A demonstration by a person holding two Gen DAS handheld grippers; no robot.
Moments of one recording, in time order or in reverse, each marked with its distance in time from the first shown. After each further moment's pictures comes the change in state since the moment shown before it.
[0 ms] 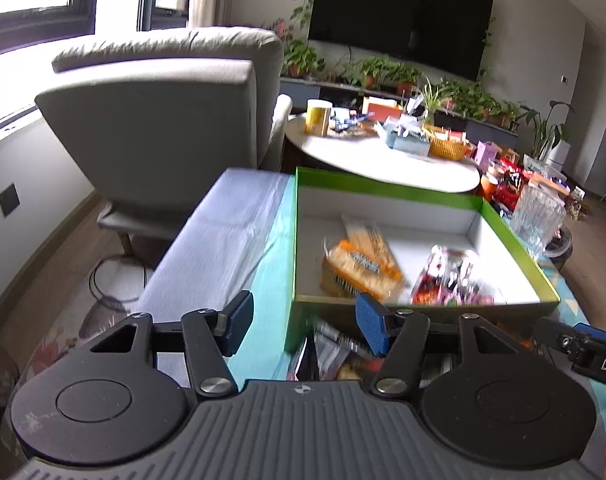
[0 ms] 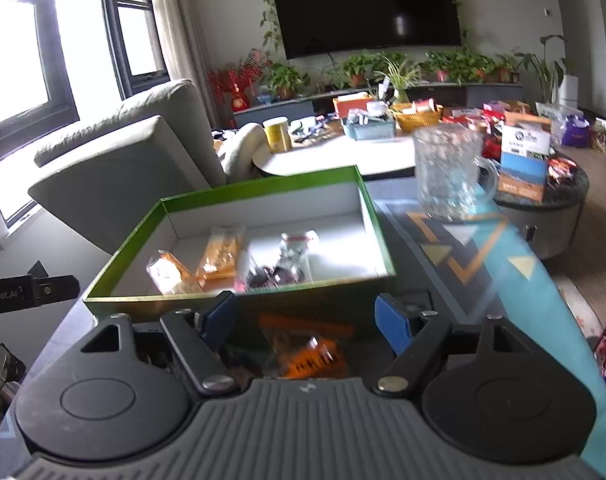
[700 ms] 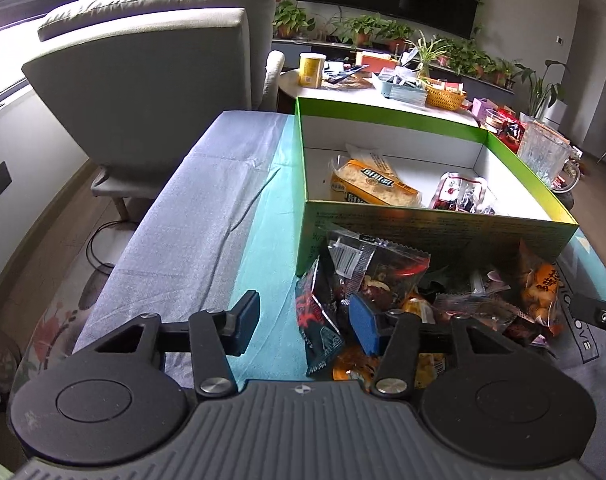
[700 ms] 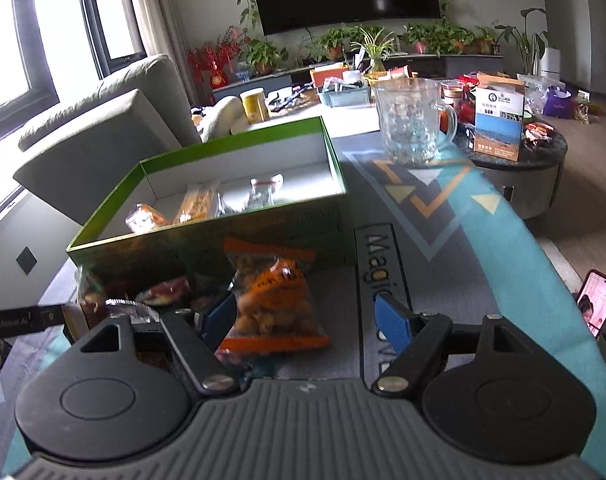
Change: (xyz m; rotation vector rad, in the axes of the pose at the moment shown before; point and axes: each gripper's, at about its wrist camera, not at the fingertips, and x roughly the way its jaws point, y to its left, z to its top) left arm 0.014 0.010 -0.037 0.048 0.104 -0.013; right arm -0.011 -0.015 -0.031 0.027 0.072 -0.045
